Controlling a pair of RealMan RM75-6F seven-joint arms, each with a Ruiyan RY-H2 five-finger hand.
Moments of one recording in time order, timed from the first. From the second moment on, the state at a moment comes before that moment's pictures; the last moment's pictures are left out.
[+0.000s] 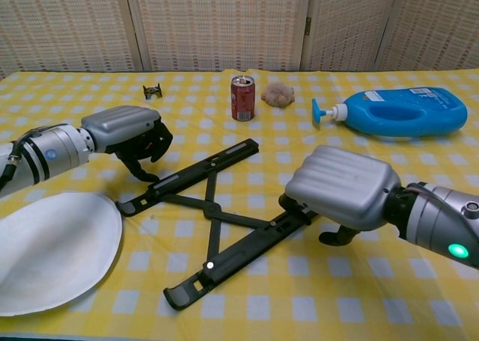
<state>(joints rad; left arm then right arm) -0.84 -1.81 -0.04 -0.73 1.56 0.95 -0.31 0.67 -1.62 -0.01 -1.53 -1.45 0.95 -0.82</state>
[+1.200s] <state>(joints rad) -0.88 -1.88 0.04 -0.52 1.67 1.06 -0.35 0.68 -1.72 0.01 -1.39 -1.47 0.97 -0.80</state>
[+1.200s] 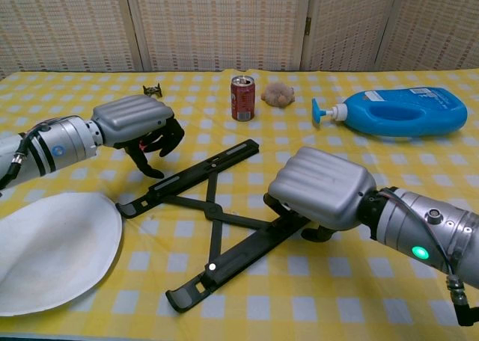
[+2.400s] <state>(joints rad) -0.90 -1.81 0.07 -0.69 1.66 1.01 -0.36 0.71 -1.82 0.03 -1.26 -1.50 0.99 -0.81</state>
